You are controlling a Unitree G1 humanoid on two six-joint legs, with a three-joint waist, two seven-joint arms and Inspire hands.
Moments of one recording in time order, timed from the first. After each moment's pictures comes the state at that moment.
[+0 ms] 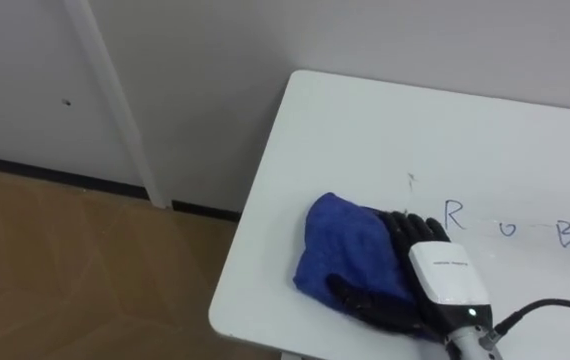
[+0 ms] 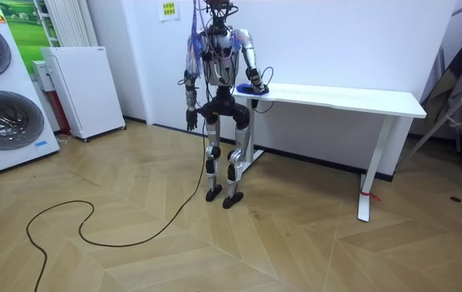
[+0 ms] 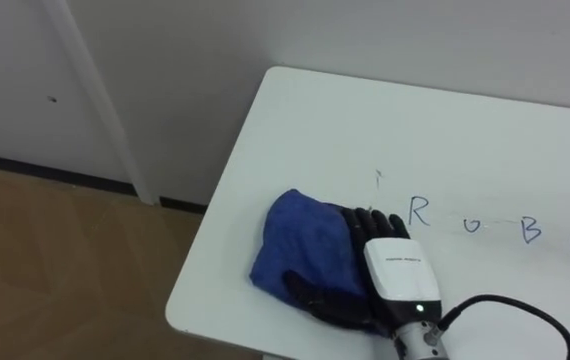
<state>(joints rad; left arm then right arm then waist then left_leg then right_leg) 0.30 0.22 0.03 0.91 0.44 0.04 0.02 0.31 -0.35 0.22 0.24 -1.10 -0.10 -0.41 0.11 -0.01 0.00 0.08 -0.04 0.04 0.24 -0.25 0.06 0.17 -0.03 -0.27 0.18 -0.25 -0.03</state>
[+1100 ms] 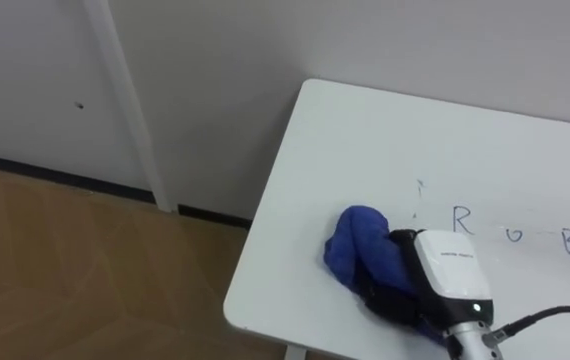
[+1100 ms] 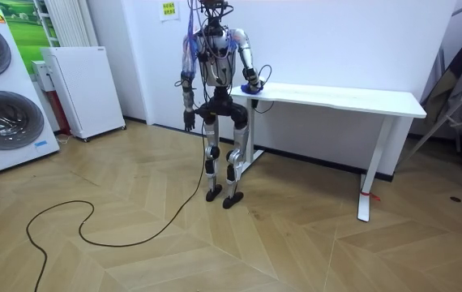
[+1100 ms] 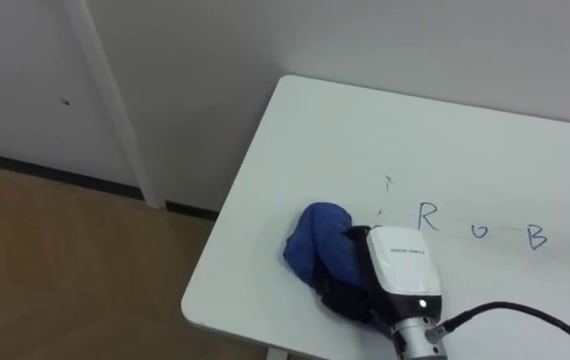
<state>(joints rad) 0.31 0.21 0.02 0.93 0.44 0.05 0.04 0.29 -0.34 0.23 0.23 -0.97 -0.15 -0.50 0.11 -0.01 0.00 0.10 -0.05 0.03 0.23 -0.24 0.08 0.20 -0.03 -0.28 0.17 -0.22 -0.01</state>
